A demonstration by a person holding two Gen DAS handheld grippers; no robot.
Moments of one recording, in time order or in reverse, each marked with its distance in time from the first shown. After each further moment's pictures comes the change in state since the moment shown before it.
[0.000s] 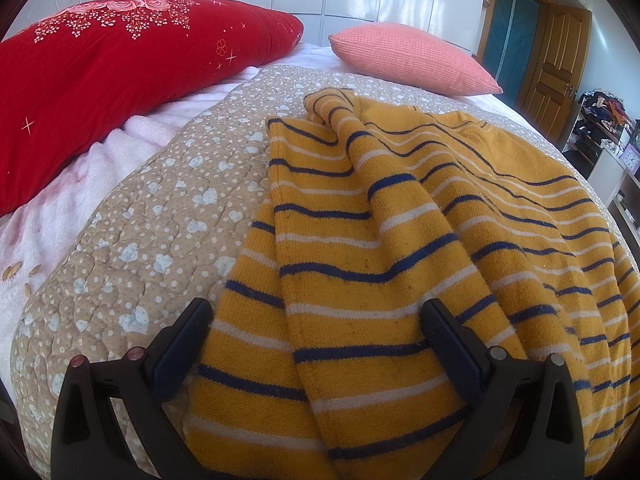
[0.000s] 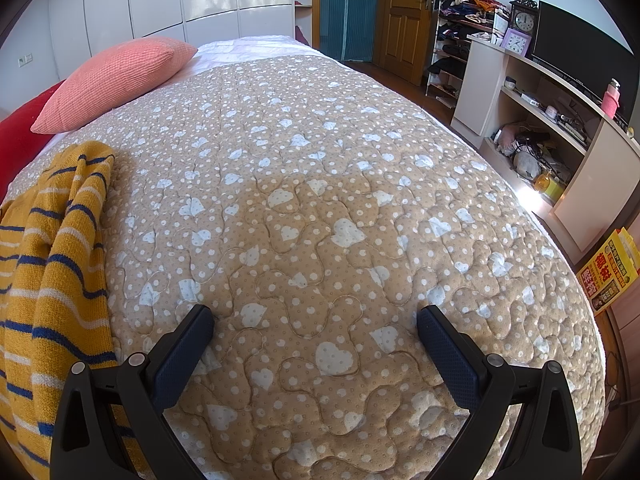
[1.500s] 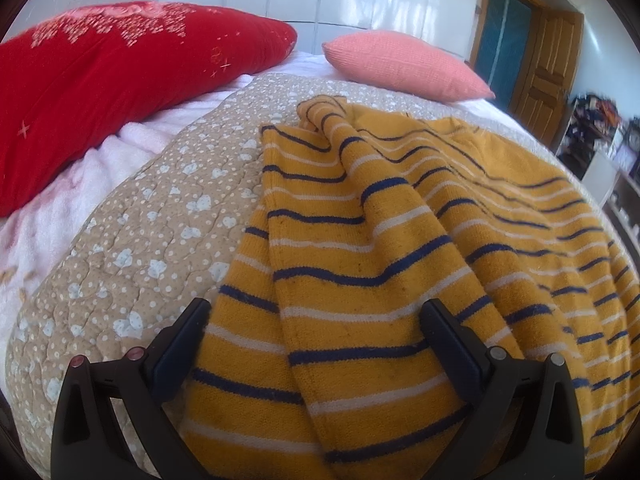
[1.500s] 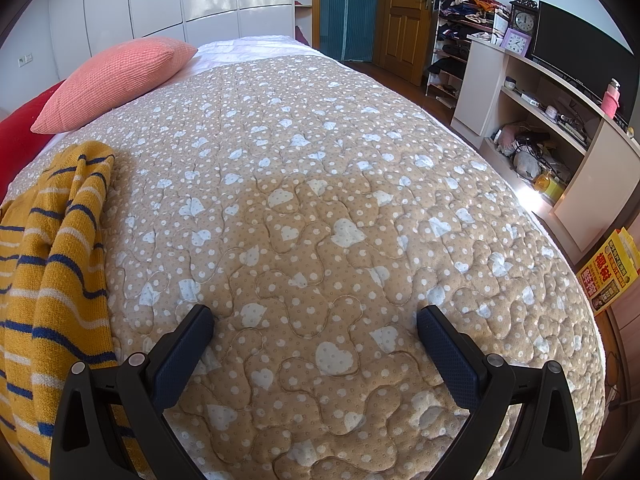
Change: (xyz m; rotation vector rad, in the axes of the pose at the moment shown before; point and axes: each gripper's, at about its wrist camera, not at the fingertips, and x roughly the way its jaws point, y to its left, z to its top) left arm -0.003 -0.010 0.004 0.029 -0.021 -0.007; right arm 0.000 0.000 0.000 0.000 0.000 0.000
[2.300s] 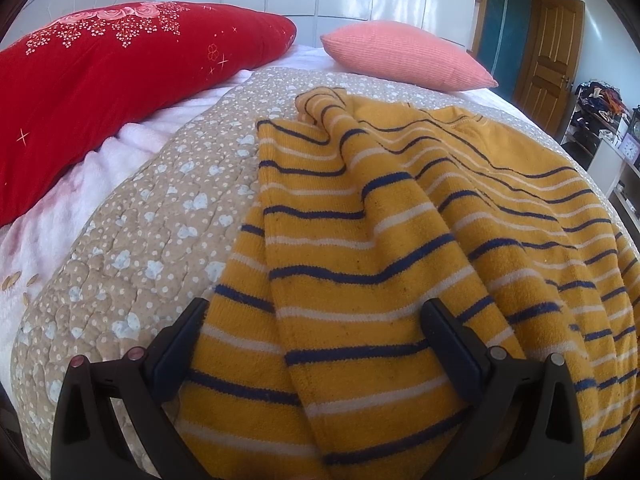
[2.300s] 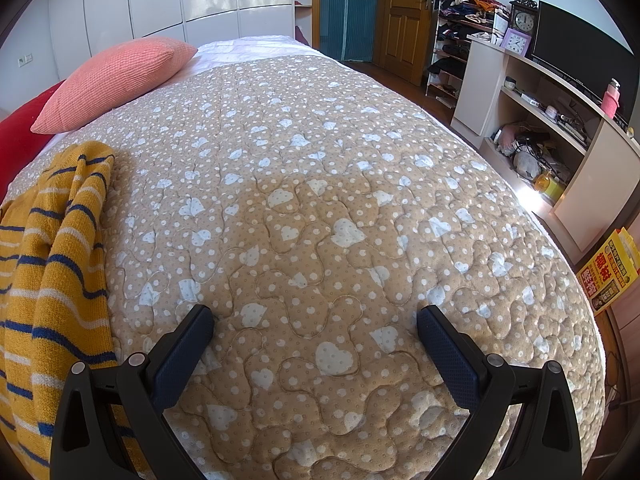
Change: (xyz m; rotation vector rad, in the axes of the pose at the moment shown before) left arm 0.008 -0.001 -0.002 -0.002 0.020 0.010; right arm 0.000 0.000 0.000 0.000 0.000 0.000
